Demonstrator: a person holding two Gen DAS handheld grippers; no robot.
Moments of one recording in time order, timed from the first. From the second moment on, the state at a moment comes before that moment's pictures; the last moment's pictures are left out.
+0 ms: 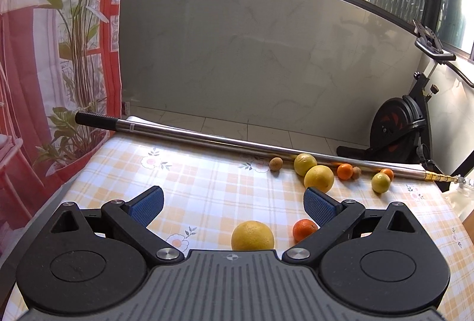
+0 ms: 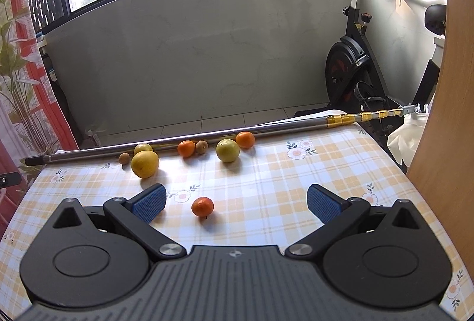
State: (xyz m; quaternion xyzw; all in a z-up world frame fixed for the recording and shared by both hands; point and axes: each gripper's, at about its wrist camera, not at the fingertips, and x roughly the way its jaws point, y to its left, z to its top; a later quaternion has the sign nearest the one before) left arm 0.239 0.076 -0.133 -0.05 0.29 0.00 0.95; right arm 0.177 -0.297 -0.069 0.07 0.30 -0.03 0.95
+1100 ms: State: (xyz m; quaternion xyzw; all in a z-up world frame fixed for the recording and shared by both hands) left arm 0.320 0.045 -0.236 0.00 0.43 -0.07 0.90; right arm 0.242 -0.310 -0.125 0.13 0.38 -0.02 0.92
